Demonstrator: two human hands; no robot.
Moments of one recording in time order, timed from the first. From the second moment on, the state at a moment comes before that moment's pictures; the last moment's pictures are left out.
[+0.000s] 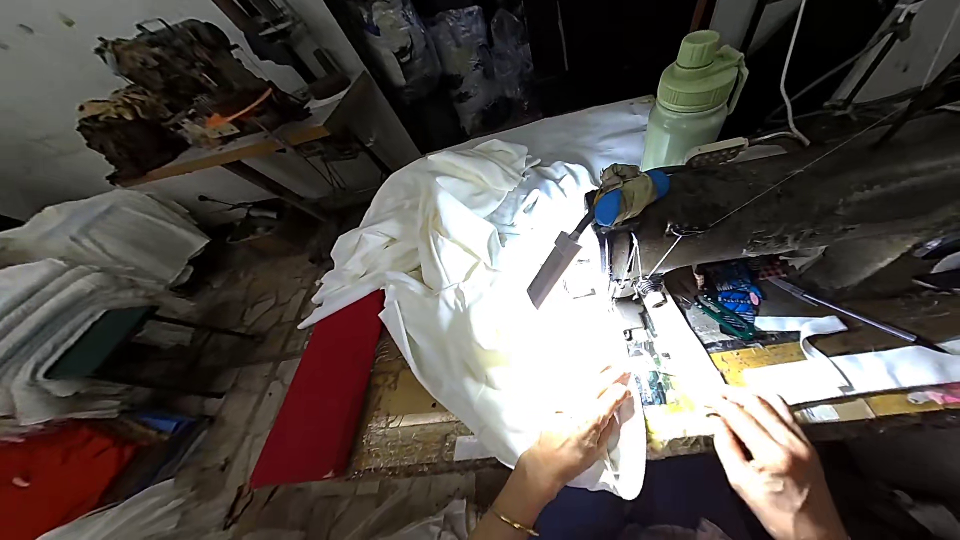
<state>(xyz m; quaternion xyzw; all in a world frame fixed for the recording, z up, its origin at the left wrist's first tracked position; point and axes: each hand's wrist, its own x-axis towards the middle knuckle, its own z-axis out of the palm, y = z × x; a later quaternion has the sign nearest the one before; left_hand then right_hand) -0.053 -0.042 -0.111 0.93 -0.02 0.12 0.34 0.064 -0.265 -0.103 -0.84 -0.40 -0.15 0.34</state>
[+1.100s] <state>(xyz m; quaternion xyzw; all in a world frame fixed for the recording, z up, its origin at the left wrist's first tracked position) -0.055 -0.071 -0.036 0.70 0.08 0.31 0.63 0.033 -0.219 -0.045 -0.52 -0.28 0.31 0.75</state>
